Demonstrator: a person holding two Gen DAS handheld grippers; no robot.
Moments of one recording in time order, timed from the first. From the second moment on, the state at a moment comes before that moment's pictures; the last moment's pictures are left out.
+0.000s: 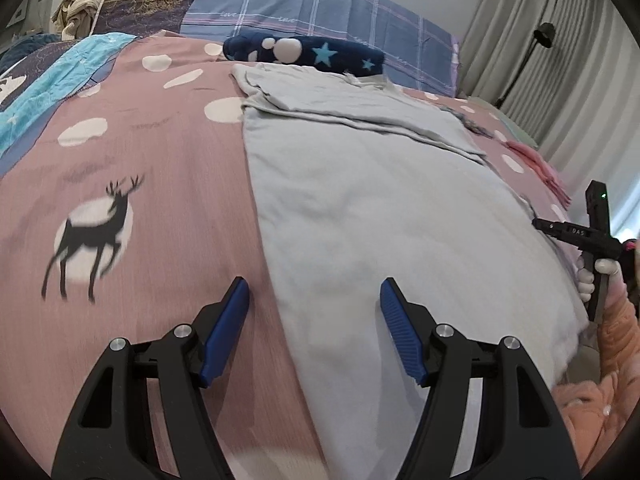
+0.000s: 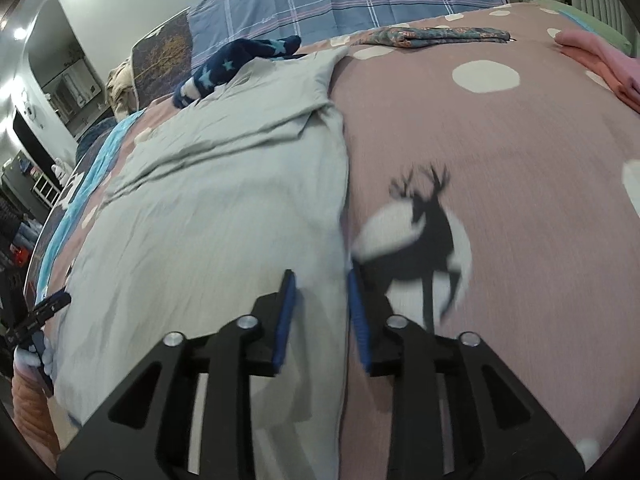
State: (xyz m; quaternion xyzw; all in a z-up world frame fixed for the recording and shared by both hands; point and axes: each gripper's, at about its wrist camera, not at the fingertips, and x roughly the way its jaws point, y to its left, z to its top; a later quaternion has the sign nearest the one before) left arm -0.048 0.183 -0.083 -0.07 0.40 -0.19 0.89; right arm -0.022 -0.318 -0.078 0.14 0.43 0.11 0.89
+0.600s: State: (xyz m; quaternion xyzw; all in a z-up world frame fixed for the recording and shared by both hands) left arm -0.132 0.188 -0.088 -0.14 0.39 -0.29 0.86; right arm -0.155 -0.351 -0.091 0.26 0.43 0.21 0.84
